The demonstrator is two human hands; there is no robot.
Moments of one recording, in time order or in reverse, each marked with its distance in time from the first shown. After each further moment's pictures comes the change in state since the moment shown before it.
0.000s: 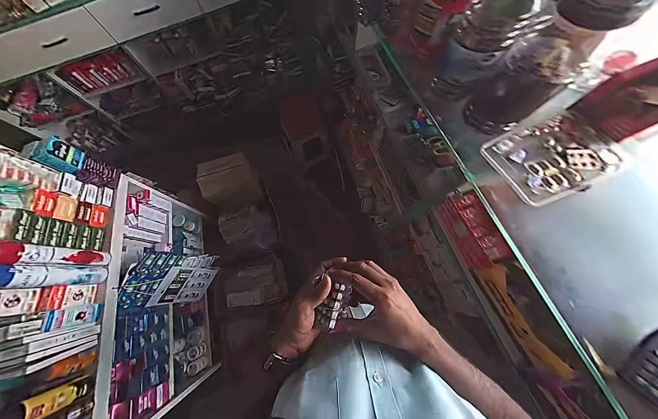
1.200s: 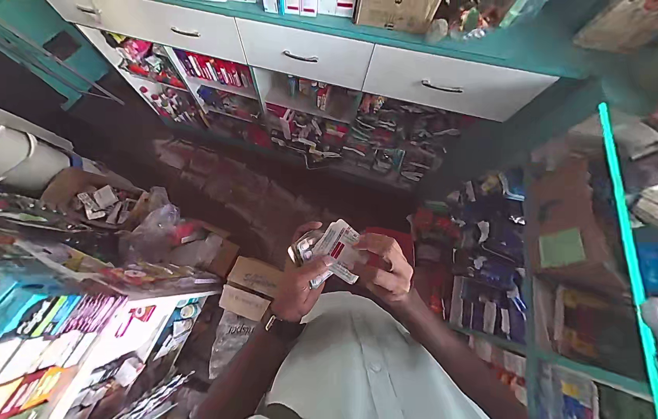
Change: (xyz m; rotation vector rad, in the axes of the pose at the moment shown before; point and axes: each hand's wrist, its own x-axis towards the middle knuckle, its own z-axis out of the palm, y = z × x) left_hand 0.517 0.618 -0.359 -0.192 0.436 0.878; right_hand 0.938 0.331 0.144 0.265 0.056 -0.823
